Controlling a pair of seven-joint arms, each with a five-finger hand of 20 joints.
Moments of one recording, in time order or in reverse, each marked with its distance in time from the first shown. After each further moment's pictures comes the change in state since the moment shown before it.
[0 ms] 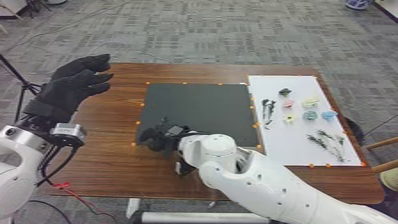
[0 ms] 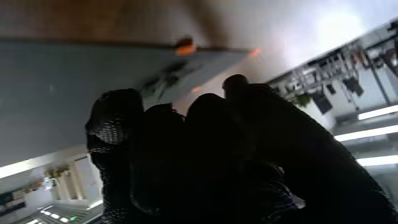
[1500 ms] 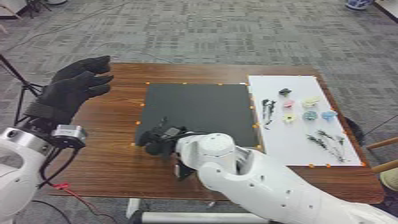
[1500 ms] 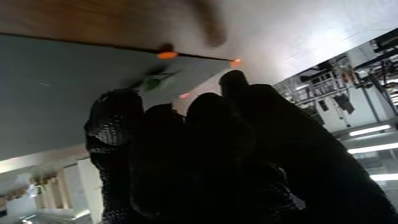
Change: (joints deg) left arm 0.4 -0.4 0.4 -0.2 0.0 0.4 0.1; right arm 1.1 0.2 -0.6 -3.4 0.9 -4.2 2.6
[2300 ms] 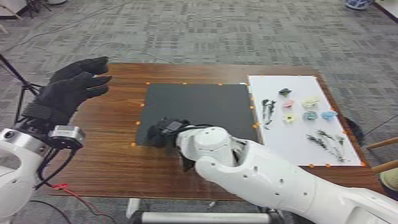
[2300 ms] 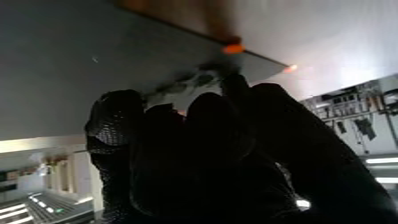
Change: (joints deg) left arm 1.2 0.2 -1.2 -0.2 -0.1 0.1 0.0; right arm 5.3 0.2 -3.9 4.1 -1.6 -0.4 2.1
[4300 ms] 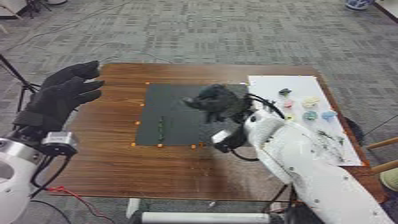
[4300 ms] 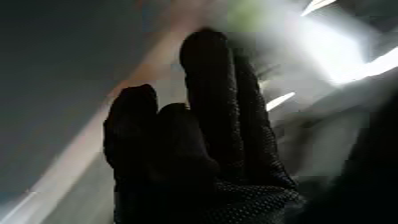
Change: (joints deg) left arm 4.3 -2.8 -3.1 -1.5 0.0 0.9 0.5; right arm -25.0 14.6 34.6 -21.3 28.1 23.2 9.9
